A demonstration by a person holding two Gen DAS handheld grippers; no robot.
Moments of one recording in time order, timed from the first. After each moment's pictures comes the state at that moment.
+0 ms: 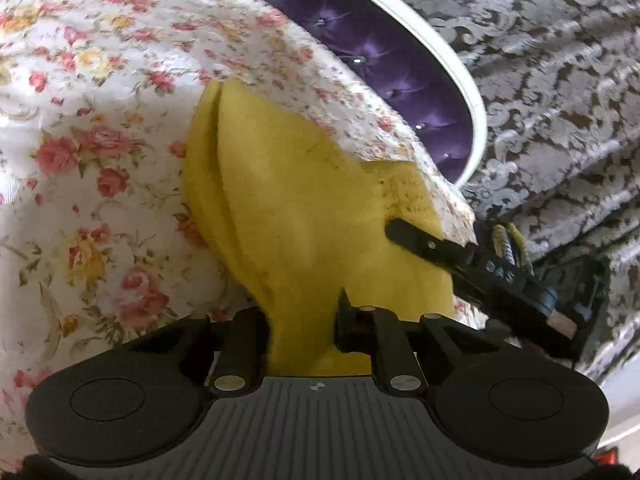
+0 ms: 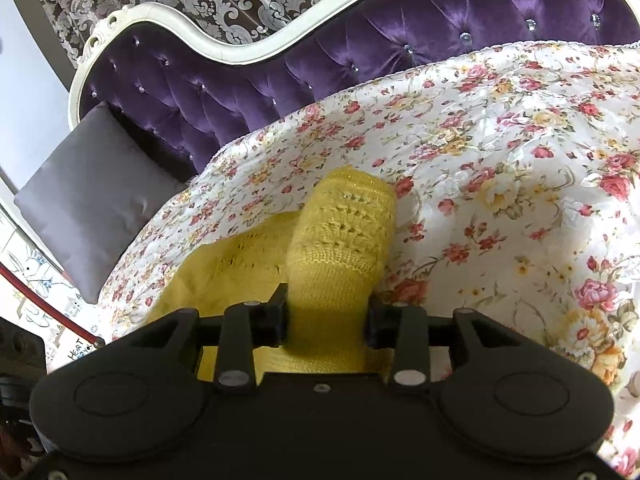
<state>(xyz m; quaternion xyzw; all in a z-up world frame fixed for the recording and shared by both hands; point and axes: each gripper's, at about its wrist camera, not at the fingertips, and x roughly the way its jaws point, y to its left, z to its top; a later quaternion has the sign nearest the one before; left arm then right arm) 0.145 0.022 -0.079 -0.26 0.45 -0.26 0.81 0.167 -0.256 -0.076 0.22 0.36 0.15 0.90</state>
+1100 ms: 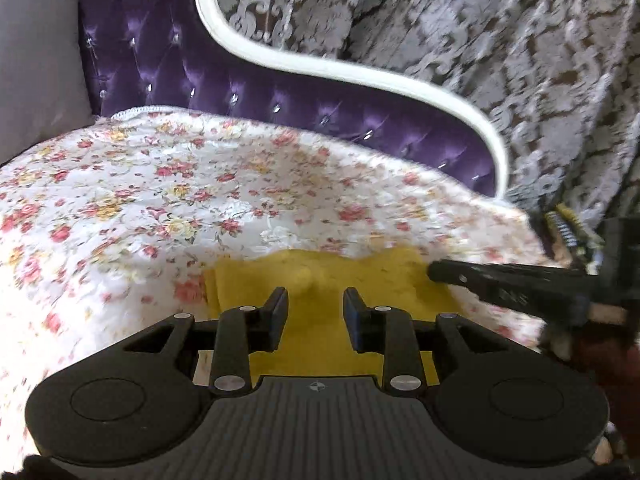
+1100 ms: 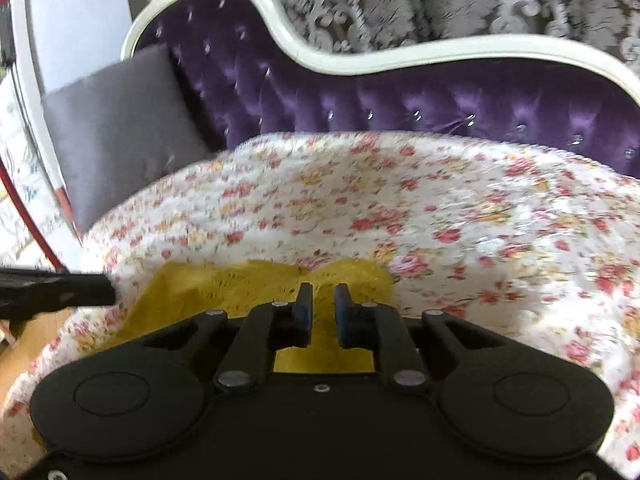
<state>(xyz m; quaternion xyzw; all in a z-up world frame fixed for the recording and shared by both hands) 0.107 0.034 -0.025 -0.08 0.34 -0.18 0.92 0.133 -0.190 -0.043 0.04 0.31 0.16 0.94</state>
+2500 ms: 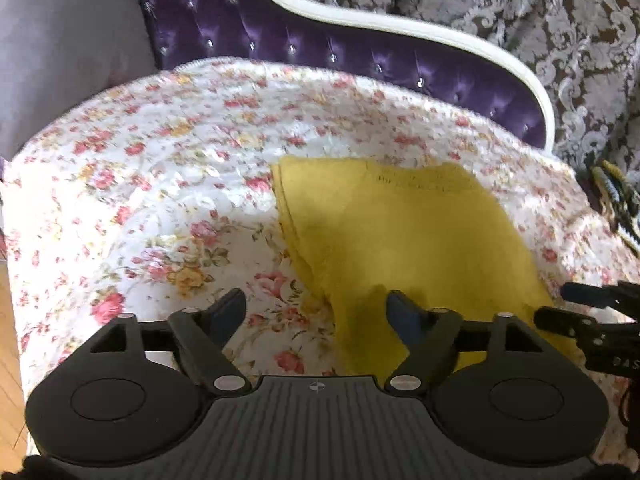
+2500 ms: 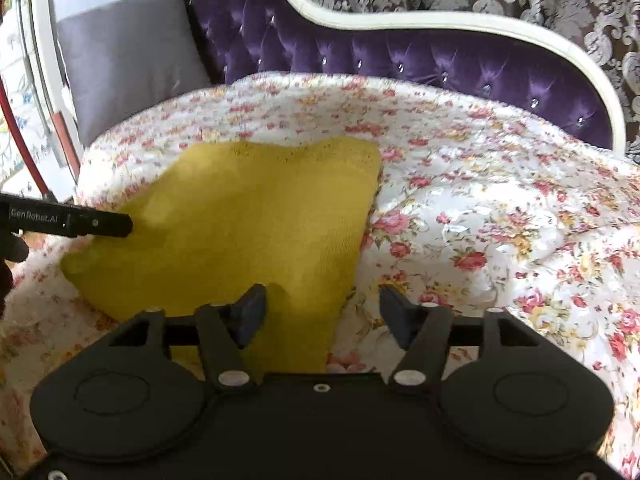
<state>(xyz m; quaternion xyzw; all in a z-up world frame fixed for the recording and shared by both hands) 0.031 0.052 -0.042 -0.05 0.39 -0.09 0.92 0.010 -0.187 -0.052 -0.02 0.35 0.12 0.93</state>
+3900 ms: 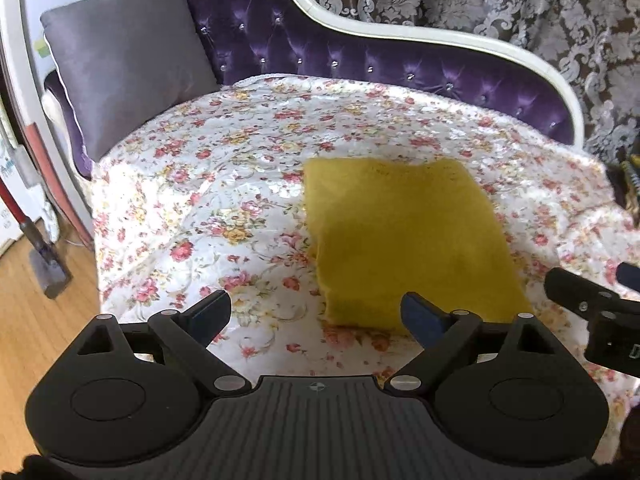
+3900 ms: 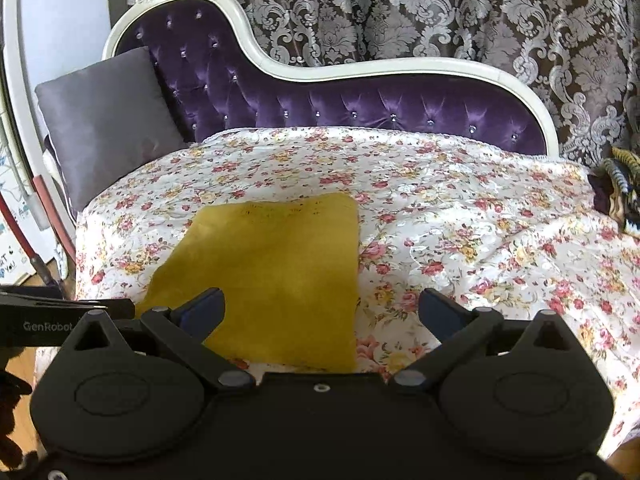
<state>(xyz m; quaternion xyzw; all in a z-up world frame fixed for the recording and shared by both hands) -0.049 0.006 0.015 -0.02 0.40 0.01 0.92 -0.051 -0.163 0.009 0.03 0.31 0.03 0.95</state>
